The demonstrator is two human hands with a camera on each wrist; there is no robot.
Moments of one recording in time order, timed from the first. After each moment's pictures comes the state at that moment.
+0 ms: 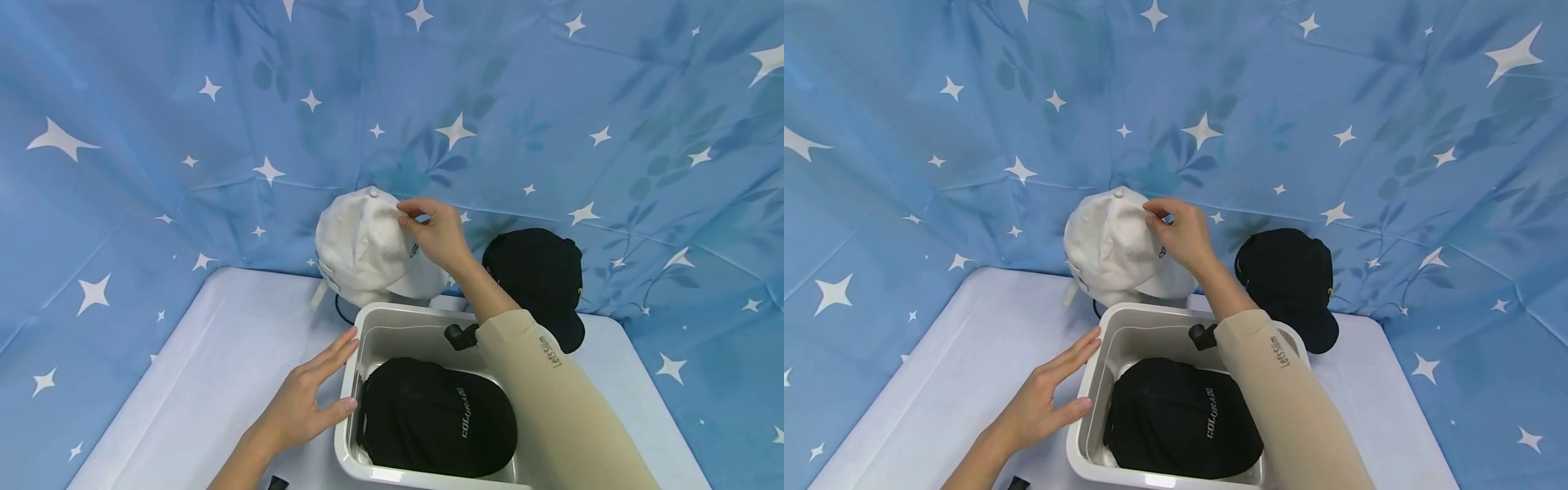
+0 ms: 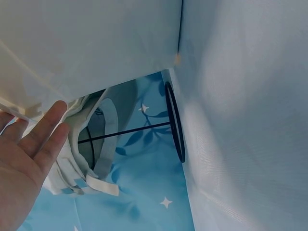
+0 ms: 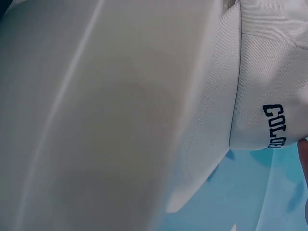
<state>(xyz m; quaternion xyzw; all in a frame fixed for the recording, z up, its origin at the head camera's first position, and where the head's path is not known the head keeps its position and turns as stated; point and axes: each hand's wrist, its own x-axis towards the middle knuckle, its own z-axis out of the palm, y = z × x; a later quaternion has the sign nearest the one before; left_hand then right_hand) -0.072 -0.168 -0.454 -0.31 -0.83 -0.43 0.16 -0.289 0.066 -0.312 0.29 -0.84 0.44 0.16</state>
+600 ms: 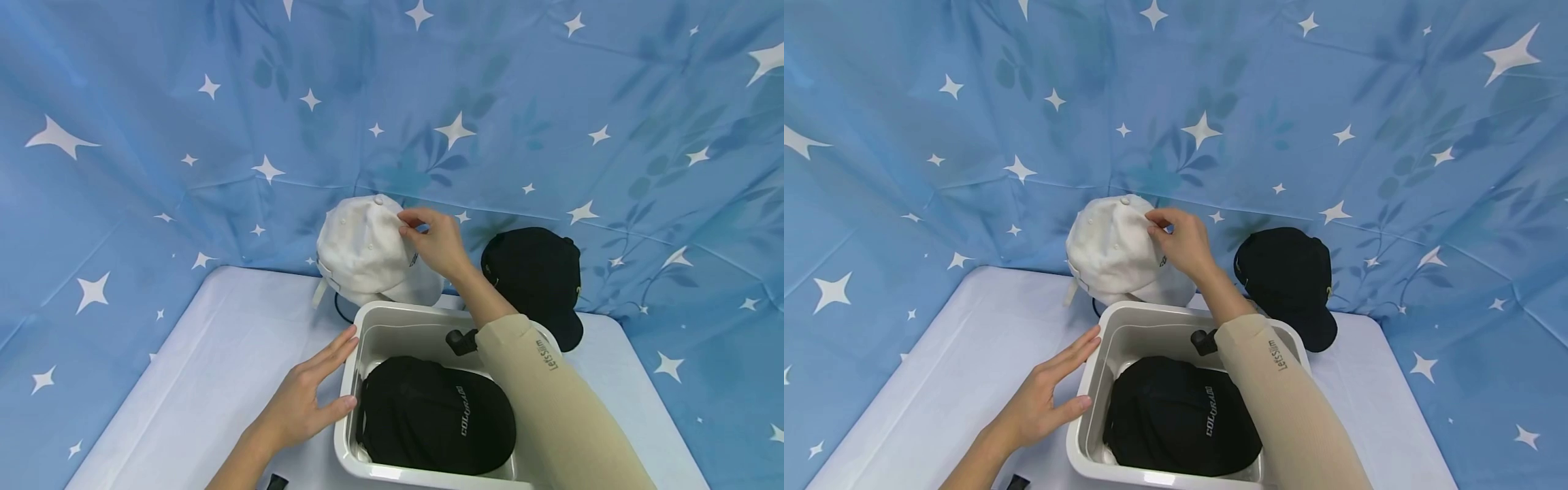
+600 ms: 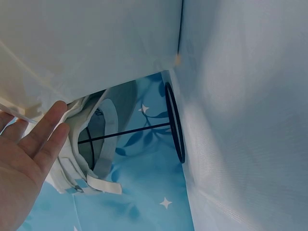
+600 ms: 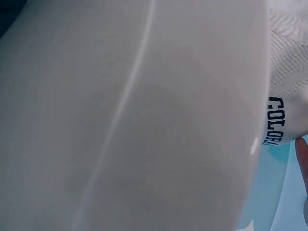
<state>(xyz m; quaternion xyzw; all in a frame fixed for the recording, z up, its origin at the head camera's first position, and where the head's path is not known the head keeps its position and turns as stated) -0.072 -0.168 -0.453 -0.31 -0.83 -0.43 0.15 -0.289 0.072 -0.328 0.28 -0.85 0.42 0.14</state>
